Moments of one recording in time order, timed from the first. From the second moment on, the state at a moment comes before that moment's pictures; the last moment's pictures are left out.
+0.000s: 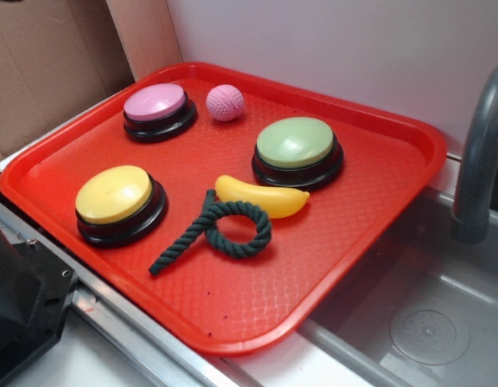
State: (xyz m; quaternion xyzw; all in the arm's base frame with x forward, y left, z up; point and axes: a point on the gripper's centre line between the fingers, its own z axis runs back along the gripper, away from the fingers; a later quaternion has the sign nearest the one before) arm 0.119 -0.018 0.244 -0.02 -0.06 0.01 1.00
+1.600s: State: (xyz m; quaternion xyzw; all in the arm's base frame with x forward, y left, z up) arm 0.294 0.024 0.105 0.05 -0.21 0.24 0.95
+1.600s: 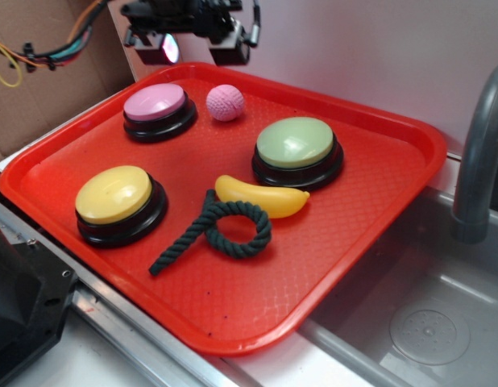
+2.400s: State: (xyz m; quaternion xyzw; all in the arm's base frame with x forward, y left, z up) arm 0.320 0.034 0.058 0.11 -0.19 0.17 0.96
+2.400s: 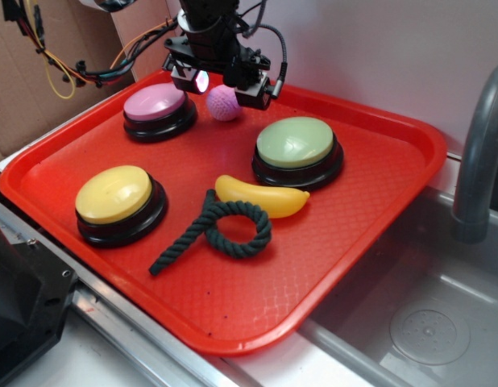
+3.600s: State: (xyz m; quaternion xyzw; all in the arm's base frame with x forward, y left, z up) arm 0.330 0.039 0.045 0.12 -0.16 0.13 0.97
